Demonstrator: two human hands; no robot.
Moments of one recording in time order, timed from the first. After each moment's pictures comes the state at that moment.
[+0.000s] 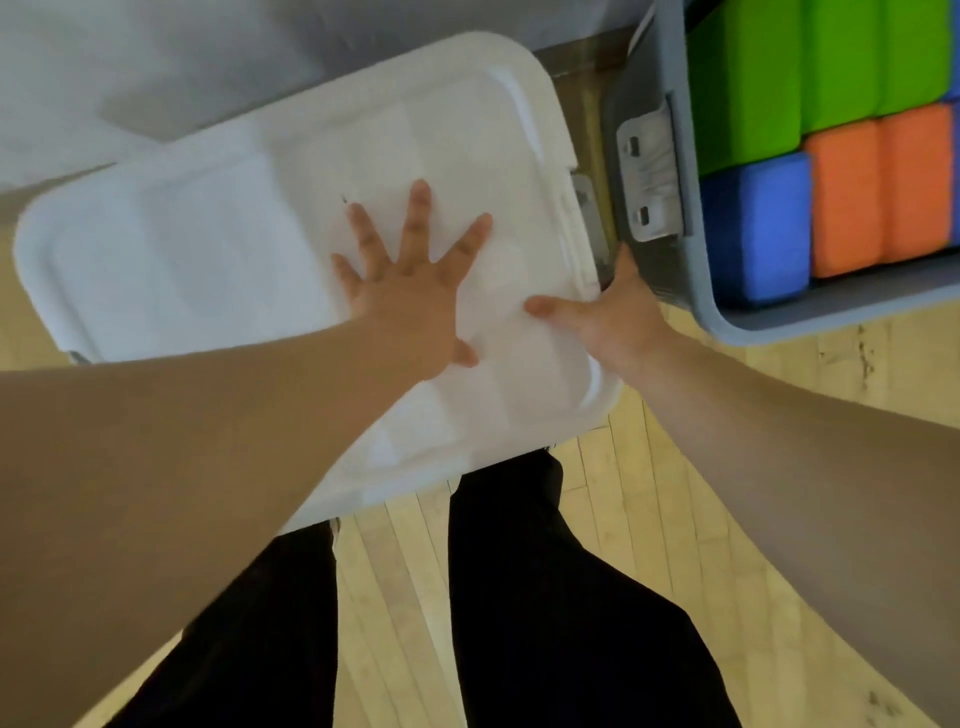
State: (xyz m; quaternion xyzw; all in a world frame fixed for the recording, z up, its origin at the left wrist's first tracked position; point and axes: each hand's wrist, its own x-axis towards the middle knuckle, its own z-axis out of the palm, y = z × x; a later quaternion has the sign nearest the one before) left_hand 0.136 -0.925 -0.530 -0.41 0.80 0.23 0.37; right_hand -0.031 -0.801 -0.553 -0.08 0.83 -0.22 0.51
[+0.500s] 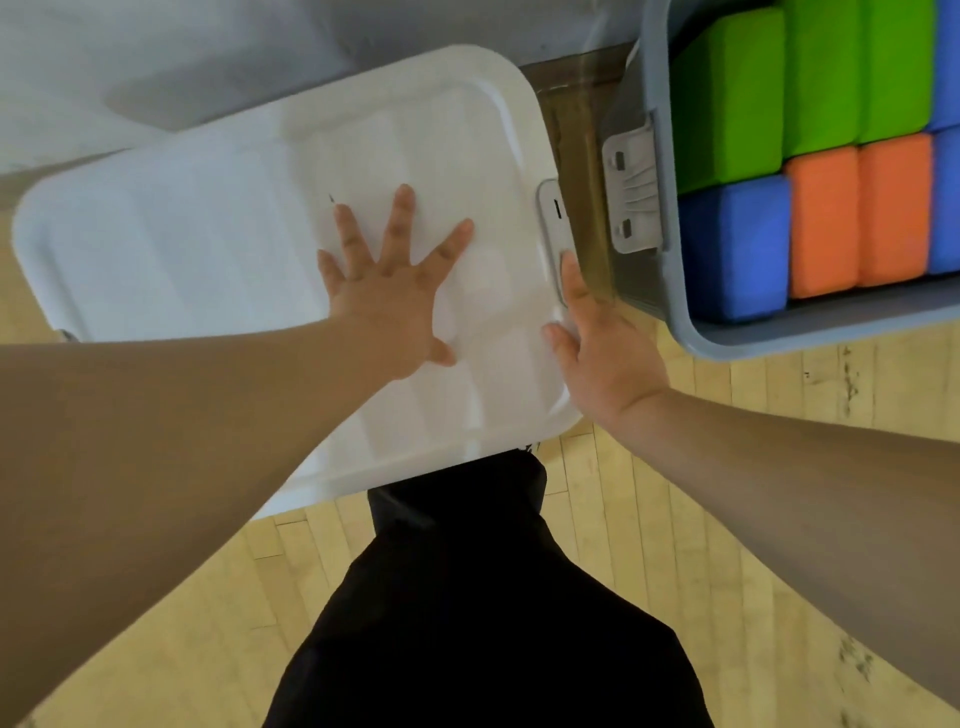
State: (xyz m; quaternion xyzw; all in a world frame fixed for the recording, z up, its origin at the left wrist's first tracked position) left_hand 0.137 -0.923 -0.525 -0.42 0.80 0.21 0.38; right_hand -0.036 -0.763 -0.532 -0.42 0.80 -0.03 0.43
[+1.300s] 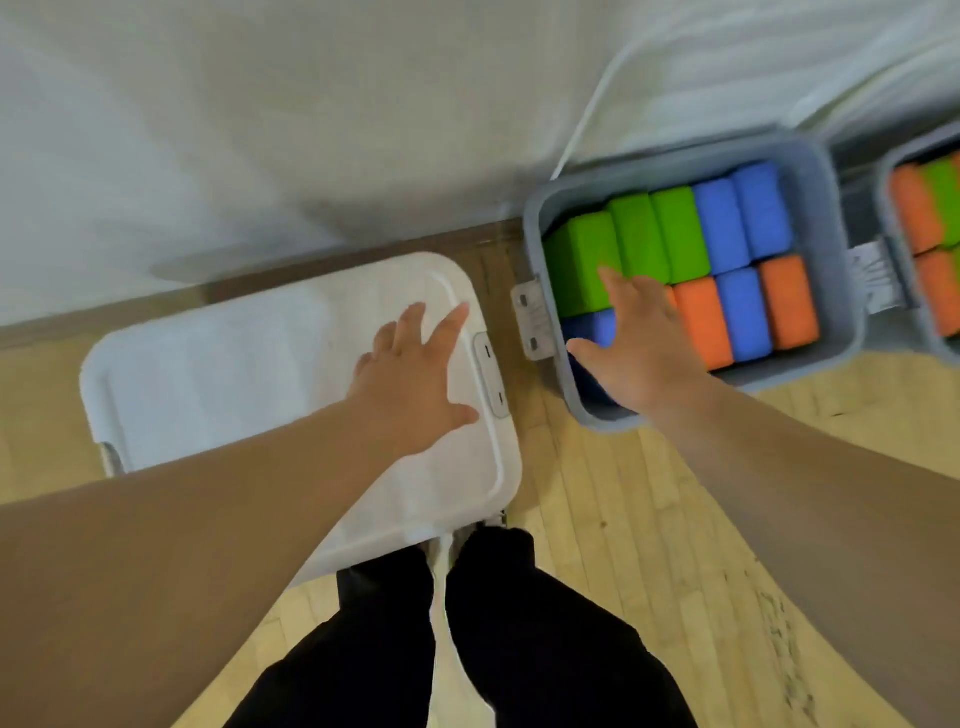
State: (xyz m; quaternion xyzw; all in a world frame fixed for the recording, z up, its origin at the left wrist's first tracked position) left_hand 0.083 -0.923 -0.396 -0.38 0.84 0.30 0.26; right_hand -0.143 -0.806 -0.397 -0.37 0.87 -0.03 0.32
